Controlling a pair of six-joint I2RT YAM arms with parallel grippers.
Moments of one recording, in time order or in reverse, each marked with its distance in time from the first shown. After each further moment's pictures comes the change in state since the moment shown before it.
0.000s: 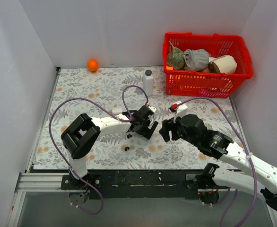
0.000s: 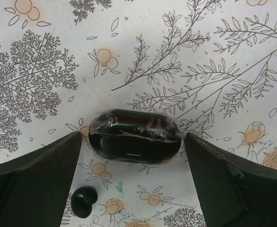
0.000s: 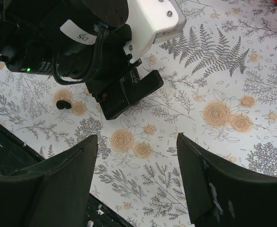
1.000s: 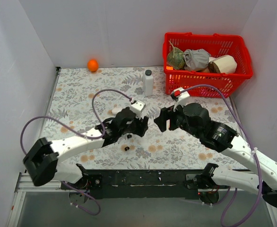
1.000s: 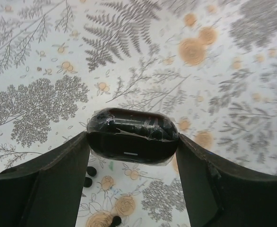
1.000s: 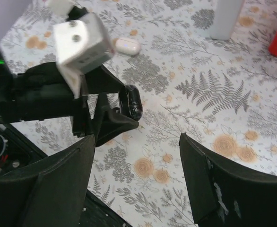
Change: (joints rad) left arm -0.031 -0.408 -0.264 0.231 -0.035 -0.005; right arm 0.000 0.087 0.233 -0.049 0.010 0.023
